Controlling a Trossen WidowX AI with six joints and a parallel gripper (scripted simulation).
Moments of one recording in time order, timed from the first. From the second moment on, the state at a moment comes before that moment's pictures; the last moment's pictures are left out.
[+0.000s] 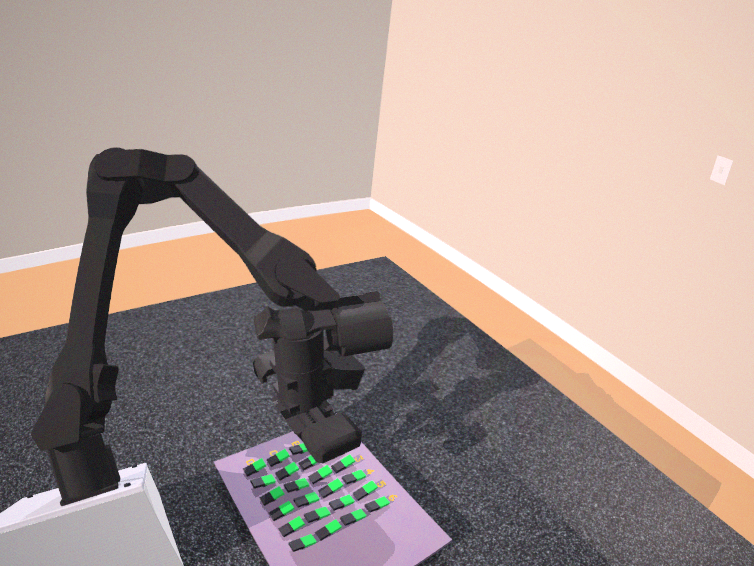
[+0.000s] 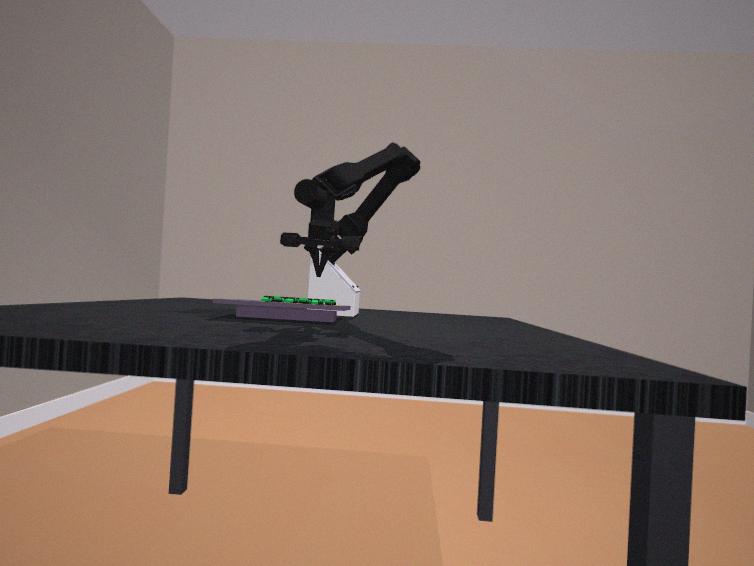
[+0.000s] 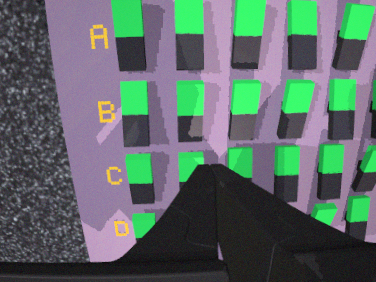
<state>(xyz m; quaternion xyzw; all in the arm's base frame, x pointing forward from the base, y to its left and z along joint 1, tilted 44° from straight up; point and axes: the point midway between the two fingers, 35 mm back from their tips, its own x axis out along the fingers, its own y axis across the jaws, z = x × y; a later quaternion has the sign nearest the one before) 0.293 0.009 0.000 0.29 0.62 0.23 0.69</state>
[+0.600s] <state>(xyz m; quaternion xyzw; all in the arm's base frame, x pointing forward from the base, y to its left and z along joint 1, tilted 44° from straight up) 0.275 0.032 -0.017 0.28 0.63 0.24 0.69</state>
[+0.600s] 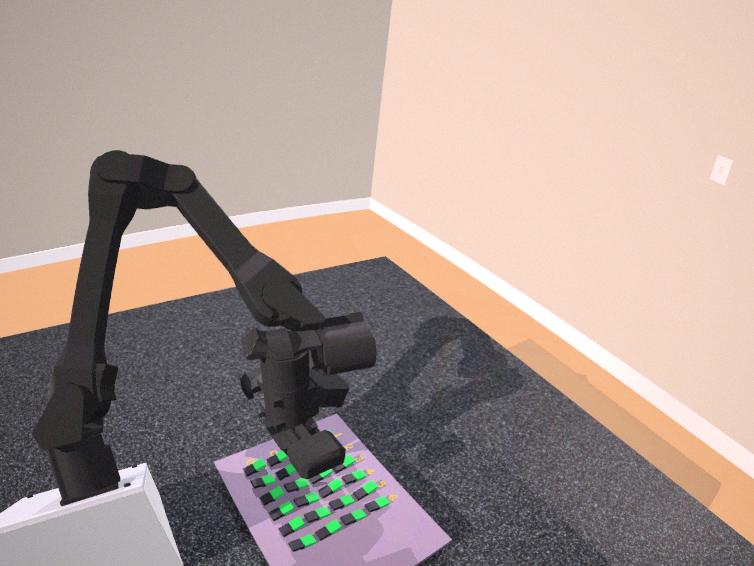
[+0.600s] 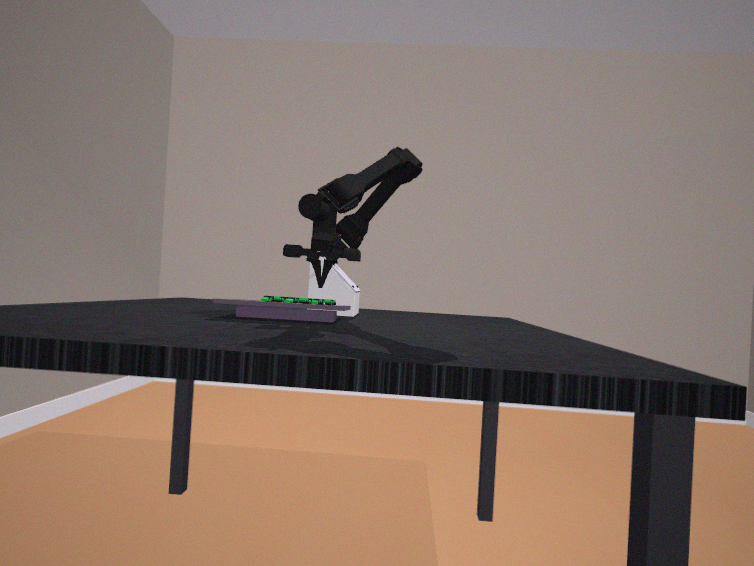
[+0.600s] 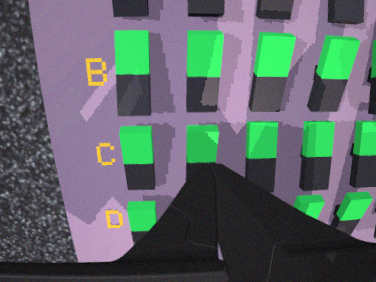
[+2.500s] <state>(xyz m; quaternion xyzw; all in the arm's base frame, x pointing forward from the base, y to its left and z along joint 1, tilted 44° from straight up) 0.277 0.049 -0.037 0.28 0.63 0.24 0.69</state>
